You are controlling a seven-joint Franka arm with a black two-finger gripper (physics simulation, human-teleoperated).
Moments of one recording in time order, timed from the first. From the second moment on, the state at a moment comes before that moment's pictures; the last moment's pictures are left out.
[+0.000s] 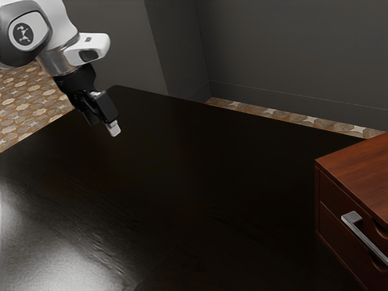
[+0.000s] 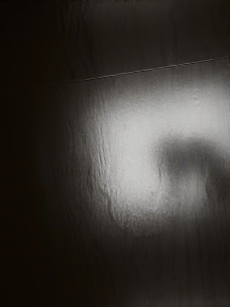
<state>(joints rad) 0.10 -0.06 0.15 -1.50 -0.06 1.56 0.36</state>
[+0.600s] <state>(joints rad) 0.09 -0.19 0.19 -1.22 -0.07 1.28 1.07</state>
